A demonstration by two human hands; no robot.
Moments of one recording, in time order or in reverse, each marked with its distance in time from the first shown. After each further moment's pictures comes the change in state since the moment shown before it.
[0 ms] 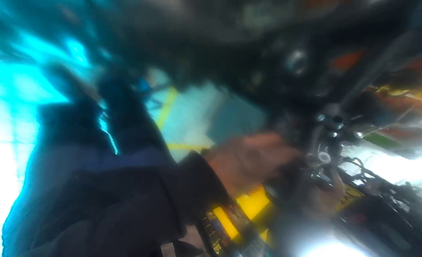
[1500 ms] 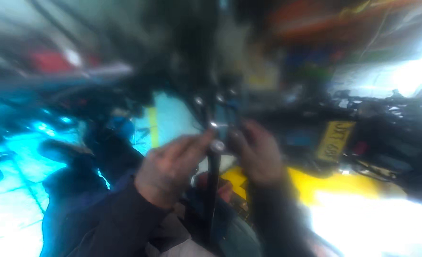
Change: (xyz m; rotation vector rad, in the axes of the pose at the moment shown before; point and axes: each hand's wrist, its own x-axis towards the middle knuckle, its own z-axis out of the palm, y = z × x) left_hand 0.005 0.037 0.009 0.509 -0.054 0.127; right_hand 0.023 -0.085 0.017 -0.556 -0.057 0.405
